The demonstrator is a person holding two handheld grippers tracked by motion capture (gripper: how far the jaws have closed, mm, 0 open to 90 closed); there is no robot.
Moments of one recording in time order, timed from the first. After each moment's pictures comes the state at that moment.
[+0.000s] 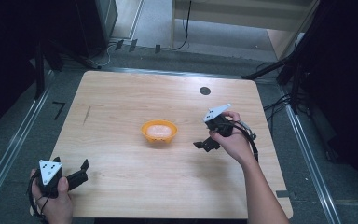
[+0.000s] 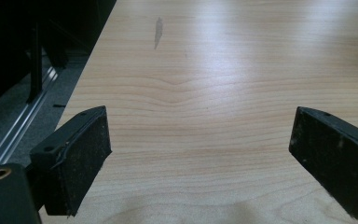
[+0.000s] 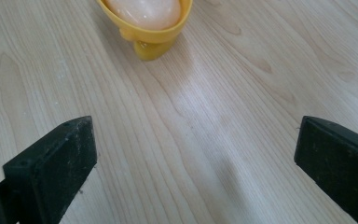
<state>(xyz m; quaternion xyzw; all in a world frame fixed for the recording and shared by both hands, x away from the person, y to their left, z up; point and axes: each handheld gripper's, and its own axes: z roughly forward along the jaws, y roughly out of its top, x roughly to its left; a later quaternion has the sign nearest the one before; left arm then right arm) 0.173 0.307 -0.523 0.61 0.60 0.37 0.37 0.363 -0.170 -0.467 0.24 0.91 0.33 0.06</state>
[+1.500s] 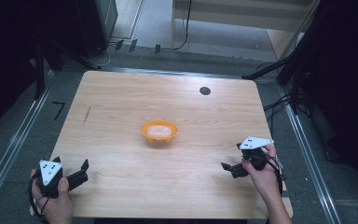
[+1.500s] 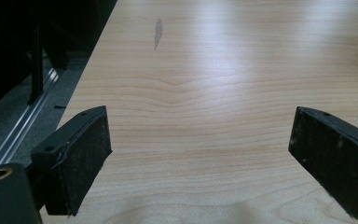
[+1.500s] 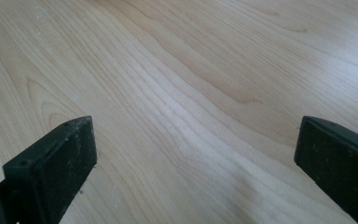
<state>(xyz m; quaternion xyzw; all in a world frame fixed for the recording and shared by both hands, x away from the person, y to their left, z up) 0.173 0.306 -0.523 0.61 0.60 0.37 0.37 0.280 -0.268 -0.505 0.34 0.85 0.38 0.11</state>
